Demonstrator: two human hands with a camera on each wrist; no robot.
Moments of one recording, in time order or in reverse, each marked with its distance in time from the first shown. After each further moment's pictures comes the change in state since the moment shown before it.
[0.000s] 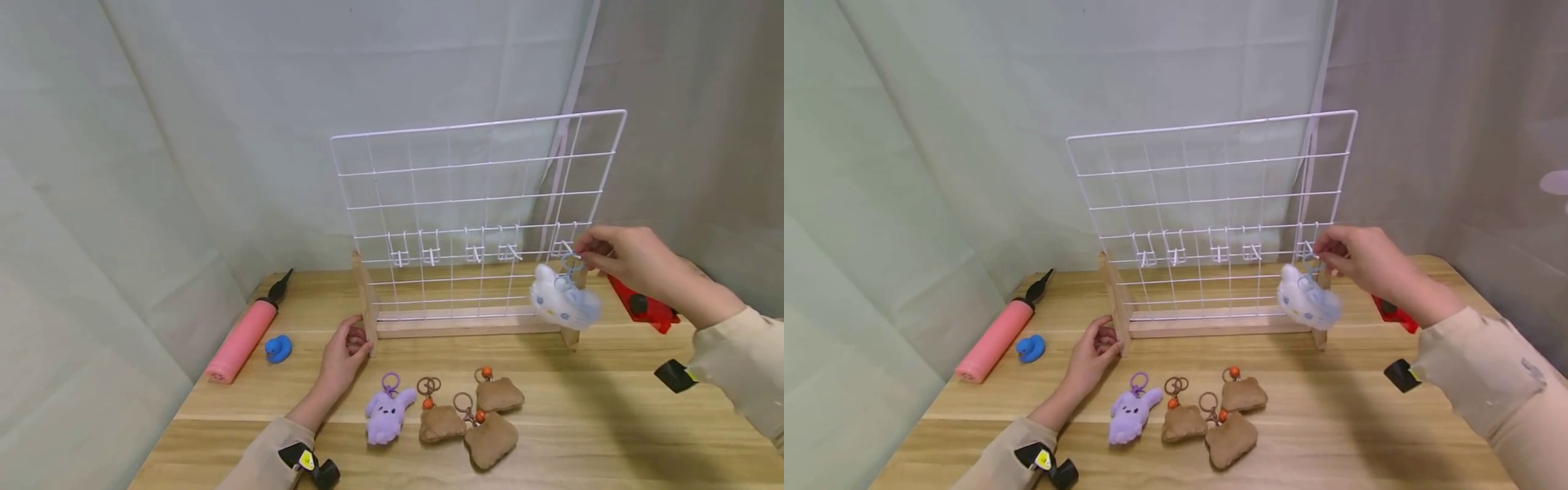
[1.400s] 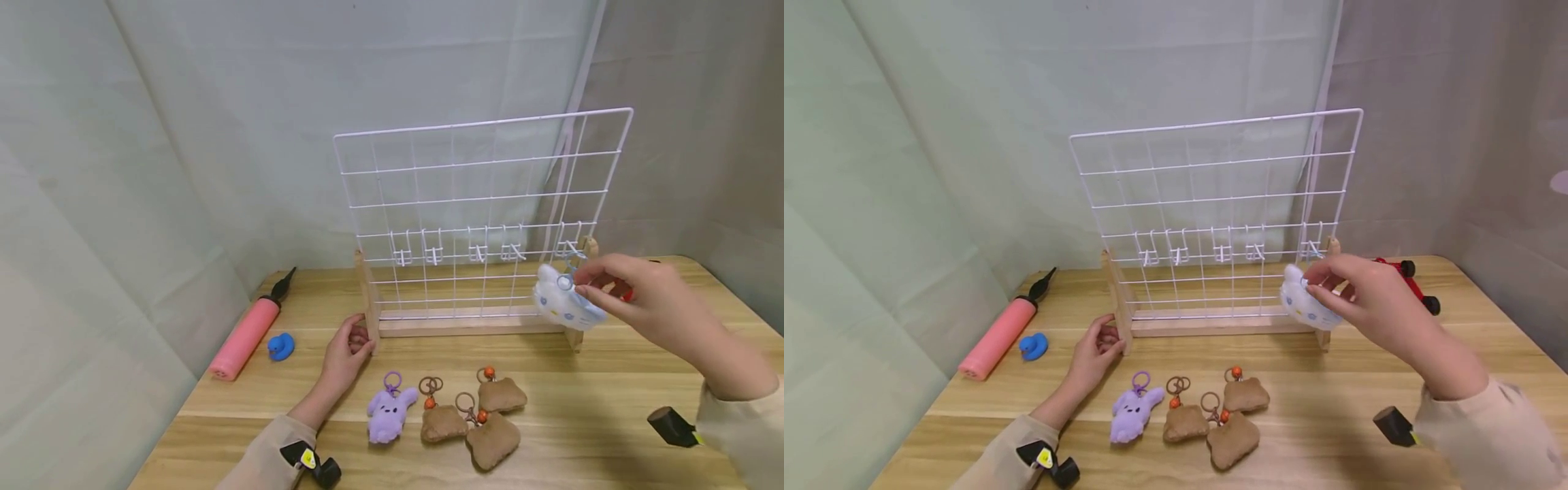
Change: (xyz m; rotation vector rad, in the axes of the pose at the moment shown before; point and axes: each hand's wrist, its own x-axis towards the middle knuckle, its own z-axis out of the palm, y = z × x) left_hand 0.000 -0.001 0.001 -0.005 0.002 0.023; right_hand -0.047 -0.040 0.014 0.014 0.294 -0.234
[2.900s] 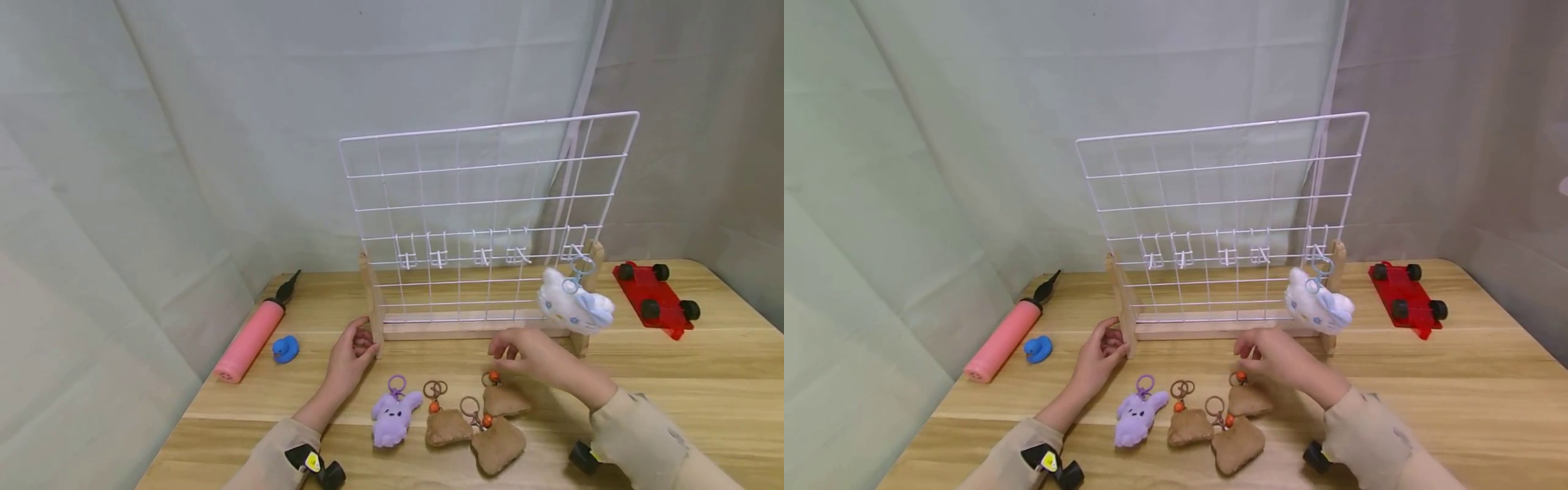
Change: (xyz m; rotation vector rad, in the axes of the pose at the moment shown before) left_hand -0.002 0.003 0.000 0.000 0.011 0.005; right_hand -0.012 -0.009 0.141 0.348 -0.493 0.061
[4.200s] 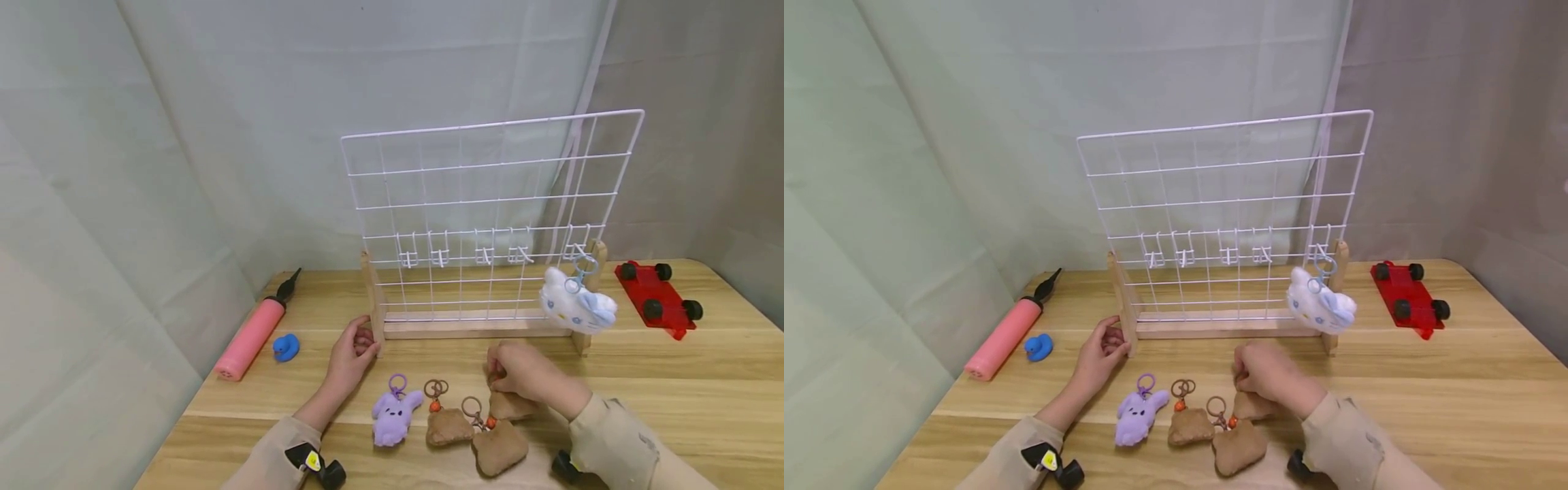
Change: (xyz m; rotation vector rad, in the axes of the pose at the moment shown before) left_hand 0.000 0.001 -0.001 -0.006 -0.004 -0.011; right_hand 0.002 -0.010 0.029 -0.287 -0.025 0.090
